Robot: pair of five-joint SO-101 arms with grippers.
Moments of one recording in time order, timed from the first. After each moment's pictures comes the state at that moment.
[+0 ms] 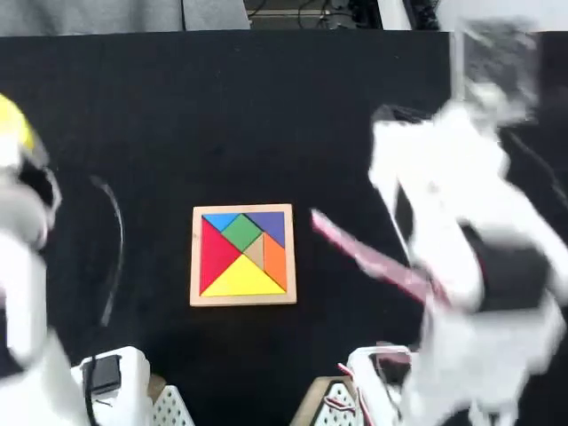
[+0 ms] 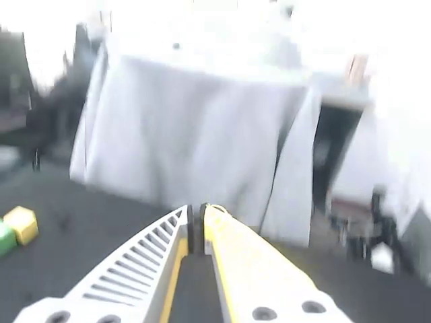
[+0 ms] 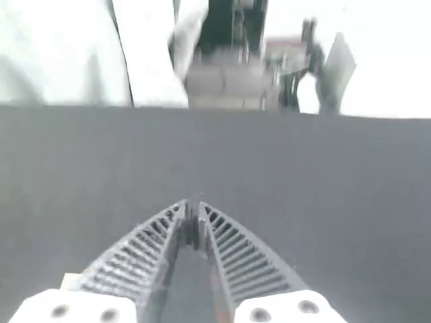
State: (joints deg) left arm -20.9 -59.4 15.8 55.7 3.9; right arm -2.1 -37.8 -12.7 87.5 -2.7
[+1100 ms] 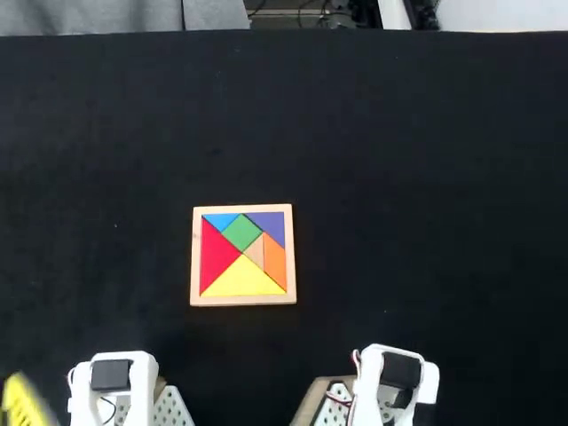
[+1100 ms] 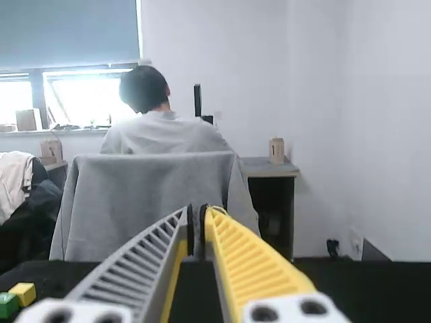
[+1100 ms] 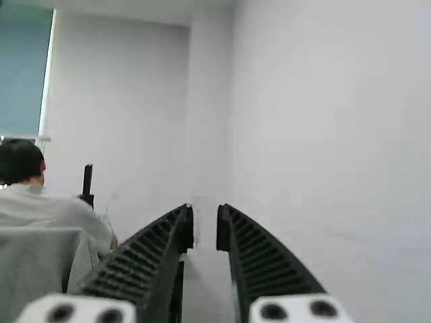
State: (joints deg) left arm -9.0 -94.6 -9.7 100.4 -4.6; right arm 13.5 -103.1 -13.1 95.9 -2.7
